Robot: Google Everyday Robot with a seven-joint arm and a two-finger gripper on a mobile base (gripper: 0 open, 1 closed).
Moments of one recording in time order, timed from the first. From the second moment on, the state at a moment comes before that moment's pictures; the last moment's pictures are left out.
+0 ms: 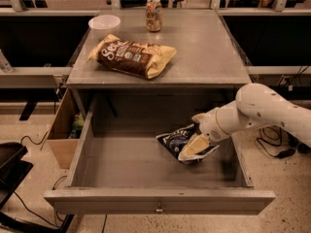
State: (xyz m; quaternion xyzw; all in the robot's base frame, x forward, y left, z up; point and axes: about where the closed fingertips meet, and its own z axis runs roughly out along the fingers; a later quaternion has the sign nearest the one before) arm 0.566 -0.125 0.667 -0.53 0.78 0.18 0.28
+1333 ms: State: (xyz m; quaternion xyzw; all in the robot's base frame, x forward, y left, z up) arm 0.454 -0.154 0.786 -0.58 0.75 0.12 0.30
